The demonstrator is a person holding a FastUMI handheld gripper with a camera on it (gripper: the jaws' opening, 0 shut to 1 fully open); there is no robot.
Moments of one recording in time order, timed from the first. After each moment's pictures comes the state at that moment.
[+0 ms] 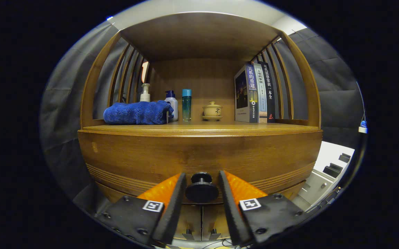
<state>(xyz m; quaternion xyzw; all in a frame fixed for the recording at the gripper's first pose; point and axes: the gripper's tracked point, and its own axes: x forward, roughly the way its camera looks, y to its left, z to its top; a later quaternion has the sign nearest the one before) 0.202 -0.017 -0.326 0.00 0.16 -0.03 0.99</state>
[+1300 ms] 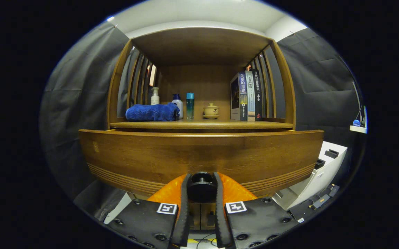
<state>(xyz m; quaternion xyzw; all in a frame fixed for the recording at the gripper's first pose) 0.097 -0.011 -0.300 -0.01 0.14 -0.02 0.99</state>
